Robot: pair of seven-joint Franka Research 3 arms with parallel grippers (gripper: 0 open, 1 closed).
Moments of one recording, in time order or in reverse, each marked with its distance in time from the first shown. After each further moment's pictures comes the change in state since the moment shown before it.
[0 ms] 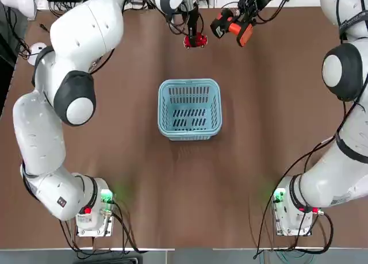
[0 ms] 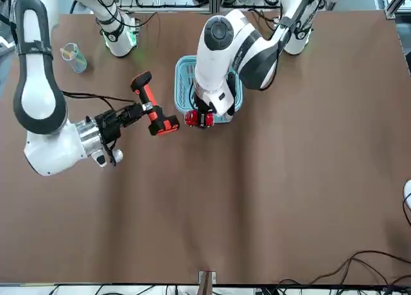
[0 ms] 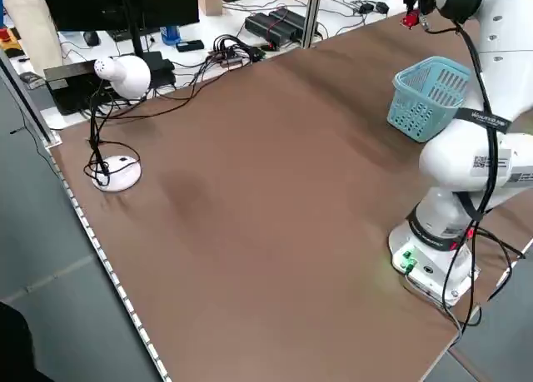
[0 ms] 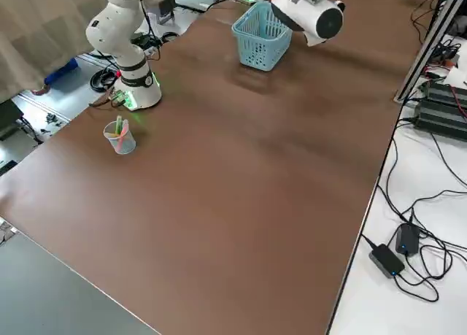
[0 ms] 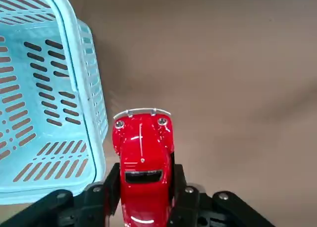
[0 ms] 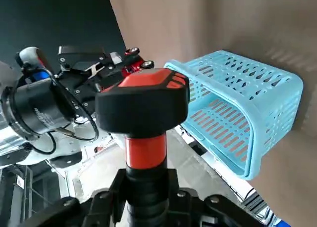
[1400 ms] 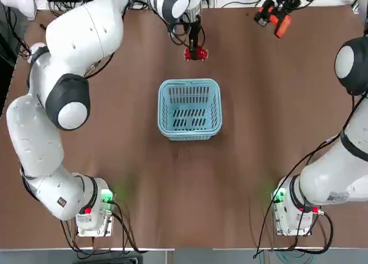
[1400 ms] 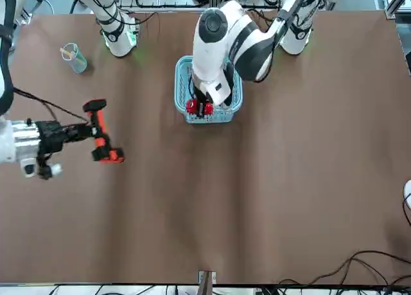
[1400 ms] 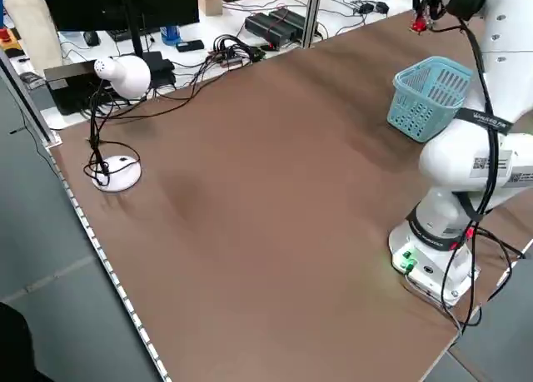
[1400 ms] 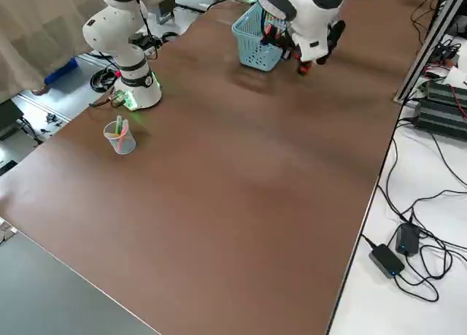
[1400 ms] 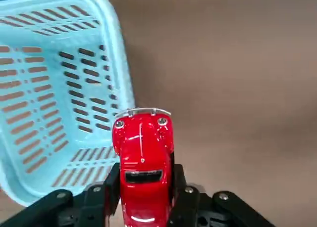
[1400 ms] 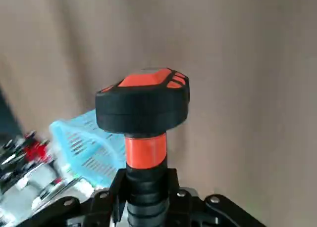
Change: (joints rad) left arm 0.004 -0.076 -0.070 -0.133 0.000 -0.045 -0.009; right arm -0.183 -0.002 -0.026 0.222 -0.561 0.073 0.036
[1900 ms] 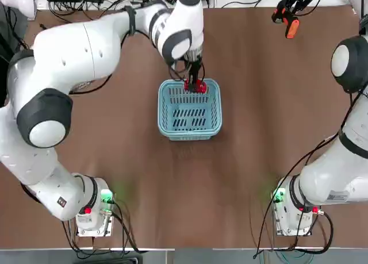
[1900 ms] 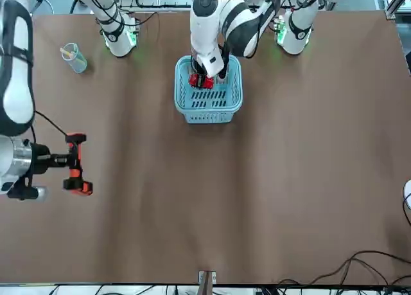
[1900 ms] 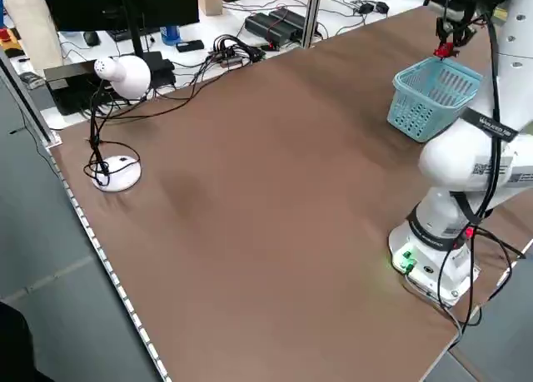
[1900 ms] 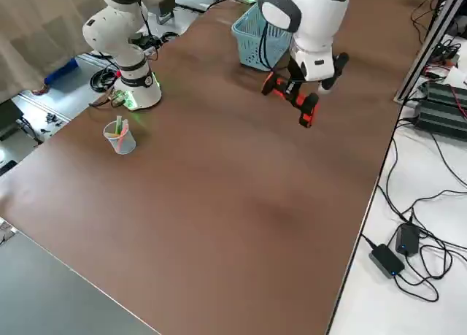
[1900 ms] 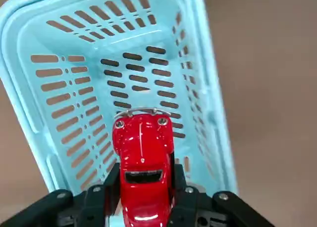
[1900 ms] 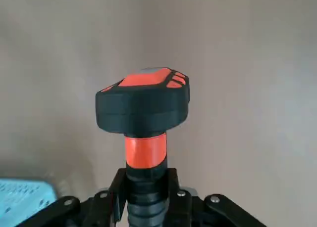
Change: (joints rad) left arm -0.001 -0.173 -0.086 -0.401 -0.009 0.200 -0.012; right arm -0.001 0.064 0.004 0.004 -0.341 0.286 0.008
